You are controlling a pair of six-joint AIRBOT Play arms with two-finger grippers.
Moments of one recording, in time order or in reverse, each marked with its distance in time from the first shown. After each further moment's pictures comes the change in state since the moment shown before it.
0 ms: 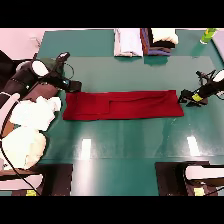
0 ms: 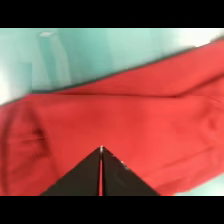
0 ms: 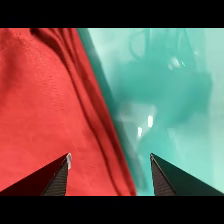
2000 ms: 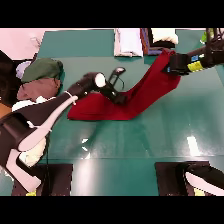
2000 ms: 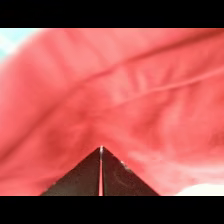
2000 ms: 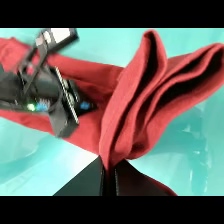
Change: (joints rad) left arm -0.403 -0.380 0.339 -0.014 0.062 -0.071; right arm 0.517 0.348 0.420 0.130 0.225 0.158
